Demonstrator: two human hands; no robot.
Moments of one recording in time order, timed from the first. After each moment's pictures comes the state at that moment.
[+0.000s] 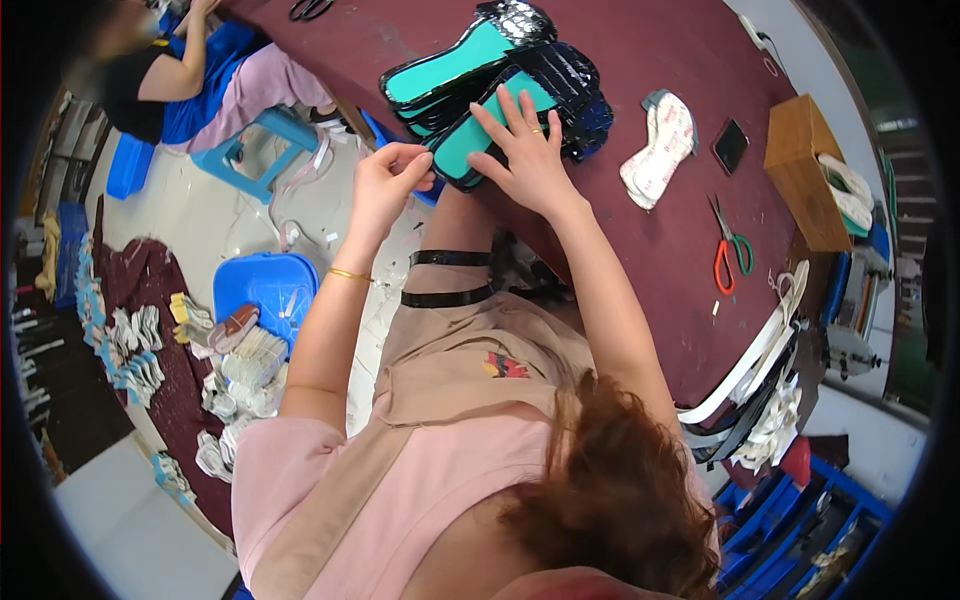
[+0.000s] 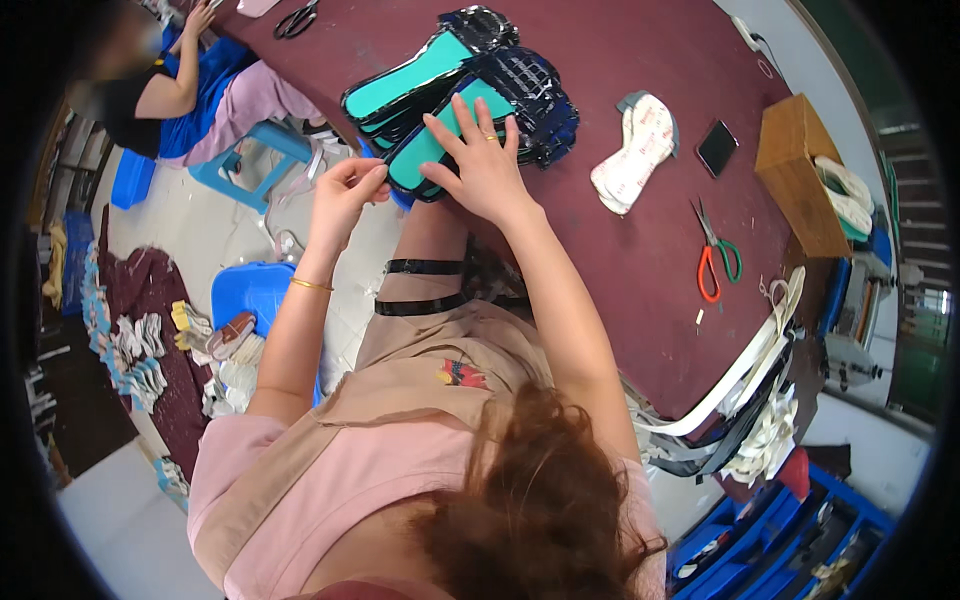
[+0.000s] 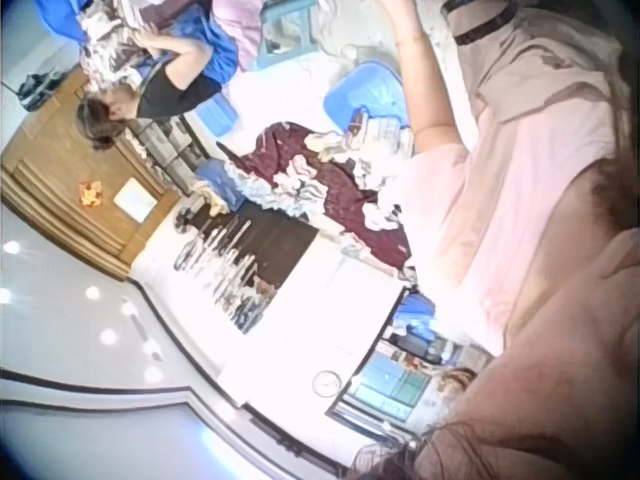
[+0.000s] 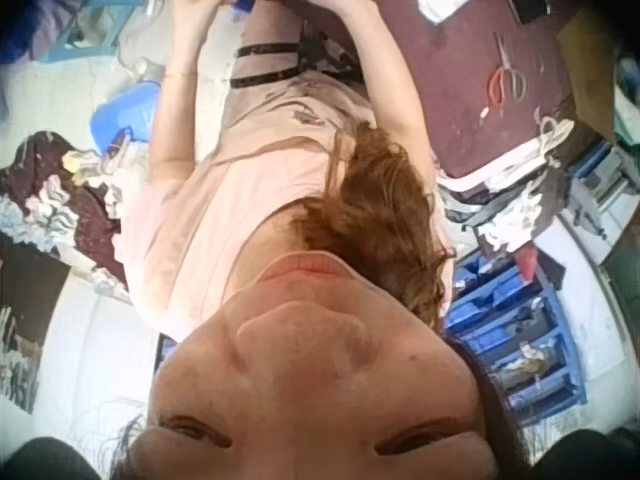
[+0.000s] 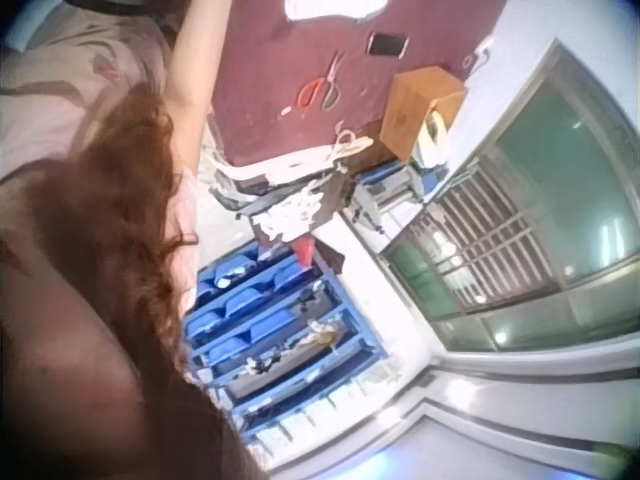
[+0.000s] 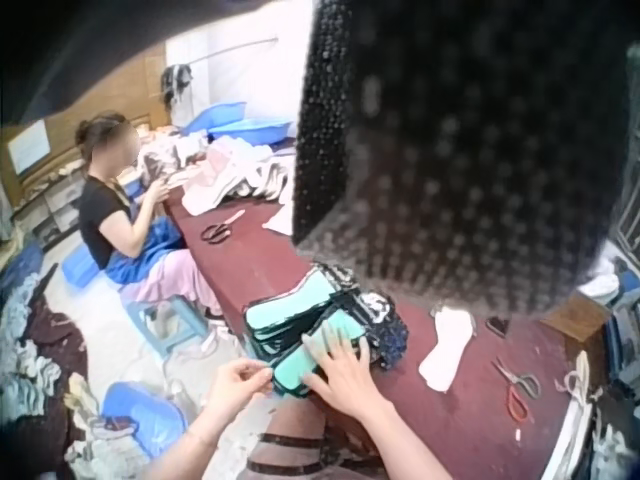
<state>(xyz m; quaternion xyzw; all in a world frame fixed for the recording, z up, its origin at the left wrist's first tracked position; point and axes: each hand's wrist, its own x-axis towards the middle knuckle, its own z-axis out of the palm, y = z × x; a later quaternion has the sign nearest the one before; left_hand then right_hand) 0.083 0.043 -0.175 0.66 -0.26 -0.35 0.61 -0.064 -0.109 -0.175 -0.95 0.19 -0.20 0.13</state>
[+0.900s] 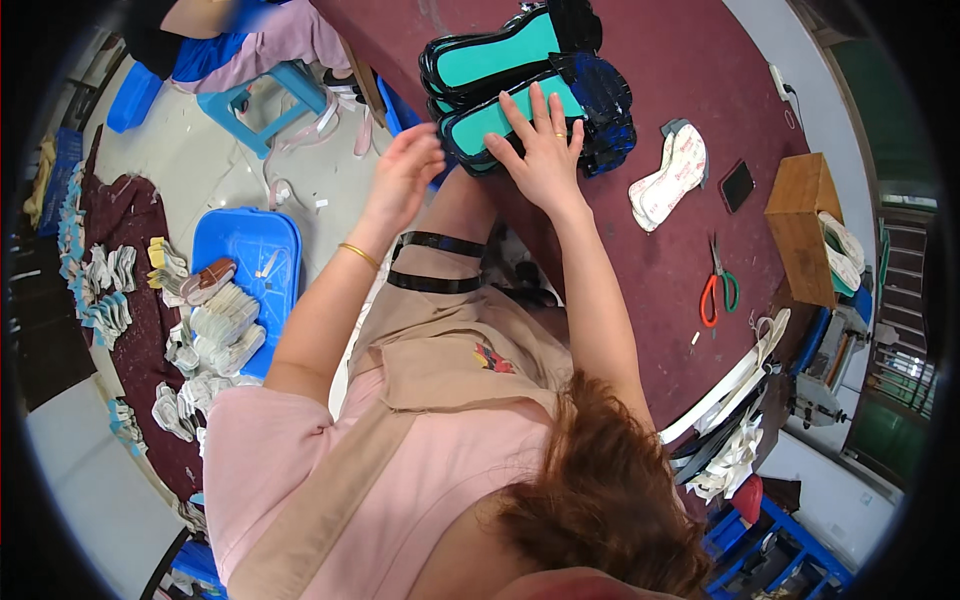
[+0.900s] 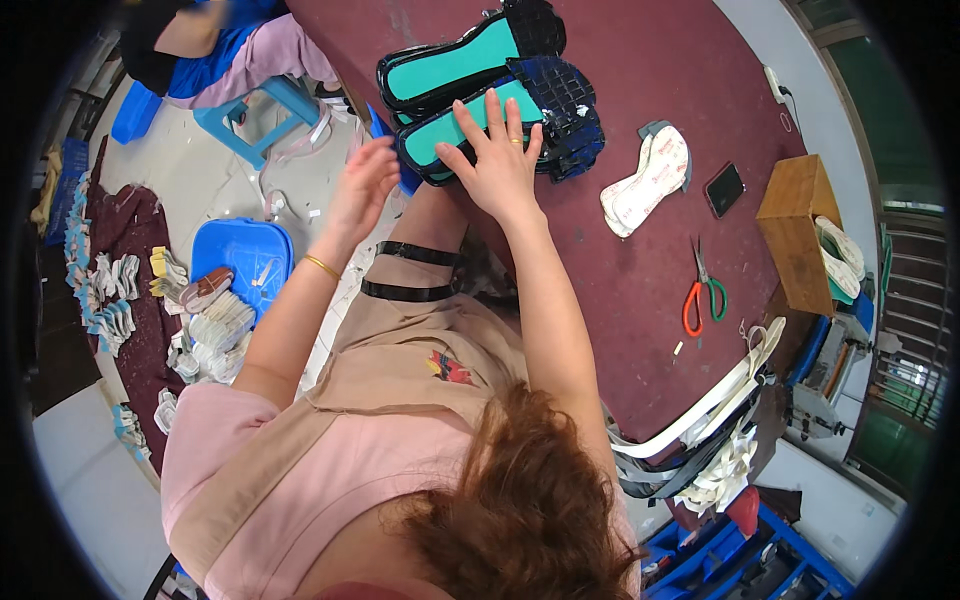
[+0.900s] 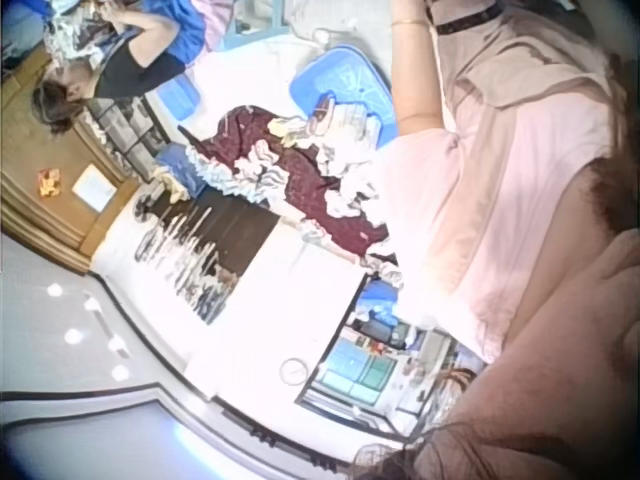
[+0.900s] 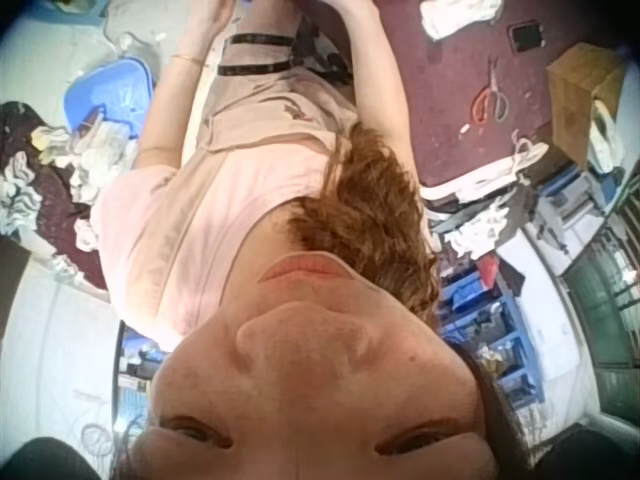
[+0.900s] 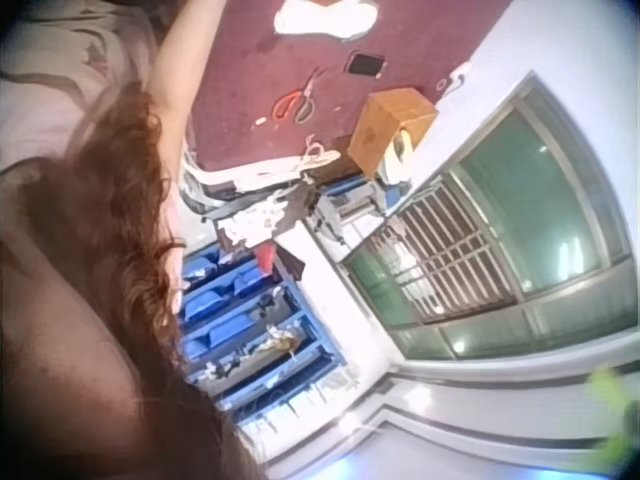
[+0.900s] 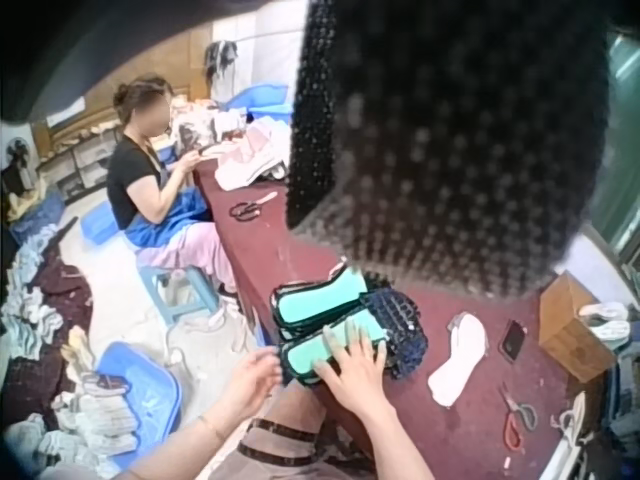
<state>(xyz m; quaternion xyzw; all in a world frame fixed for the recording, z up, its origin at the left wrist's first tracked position) 0.079 0.052 -0.224 0.41 -0.05 -0.45 0.79 -0.049 -0.108 -0.188 -0.94 0.23 -0.19 0.15</state>
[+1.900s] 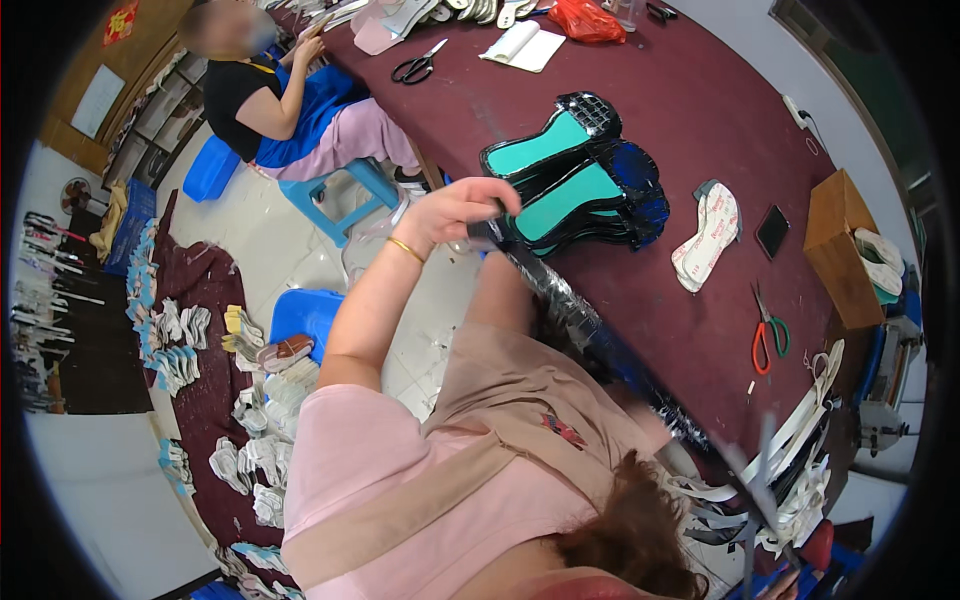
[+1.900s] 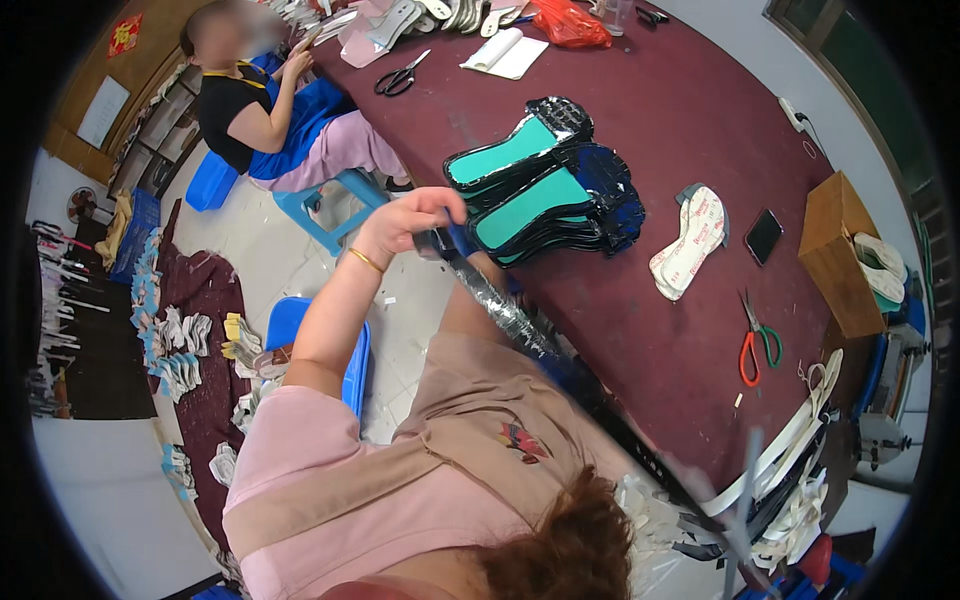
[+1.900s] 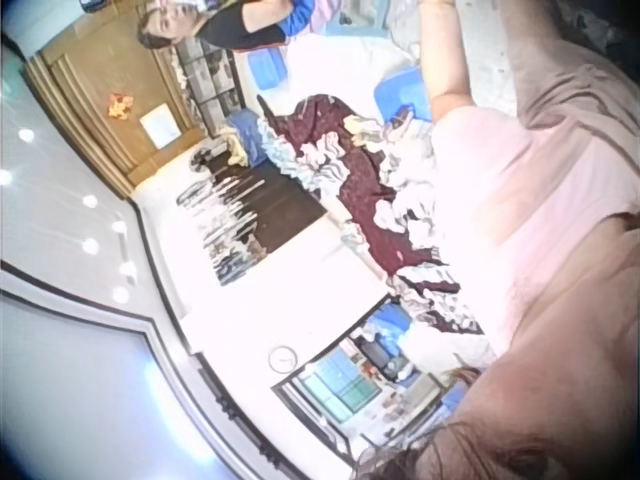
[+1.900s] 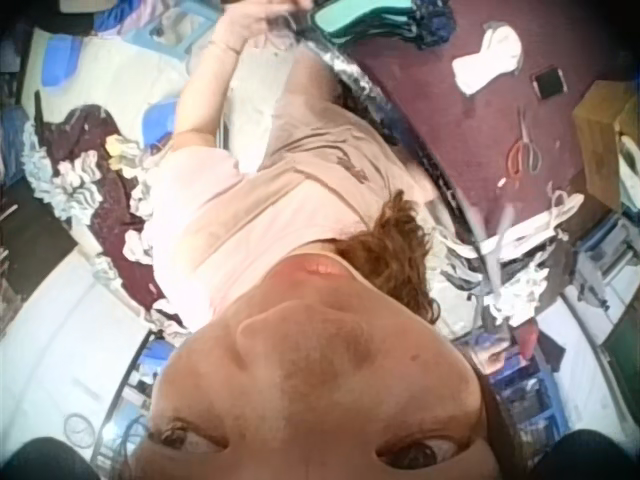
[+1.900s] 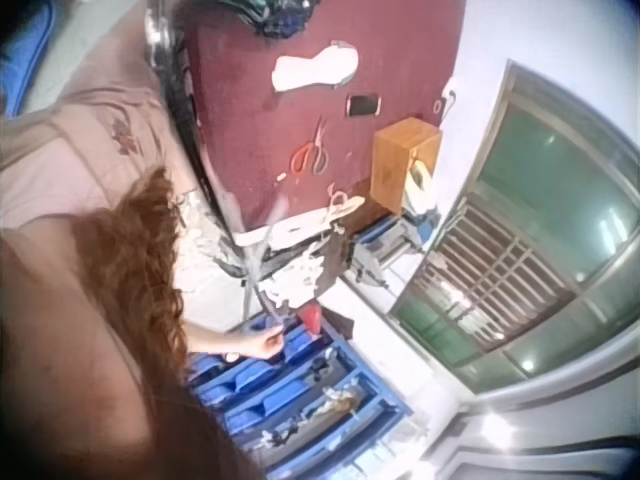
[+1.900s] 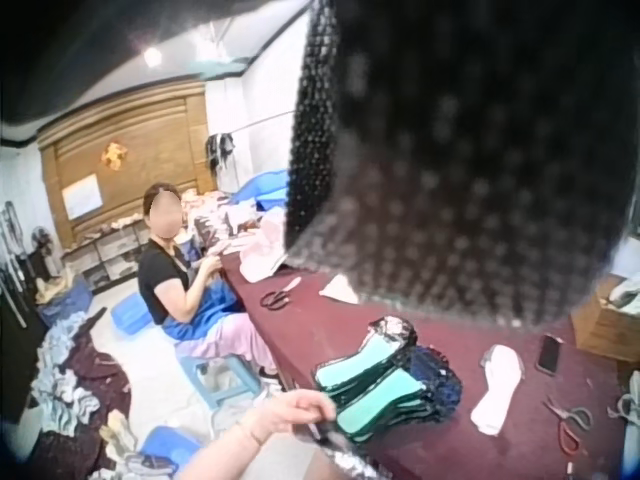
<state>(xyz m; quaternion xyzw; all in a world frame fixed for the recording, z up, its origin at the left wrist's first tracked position) 0.156 0.038 -0.129 0.32 -0.38 -0.66 0.56 -0.584 0.091 -0.006 -0.51 0.70 -0.50 -0.07</state>
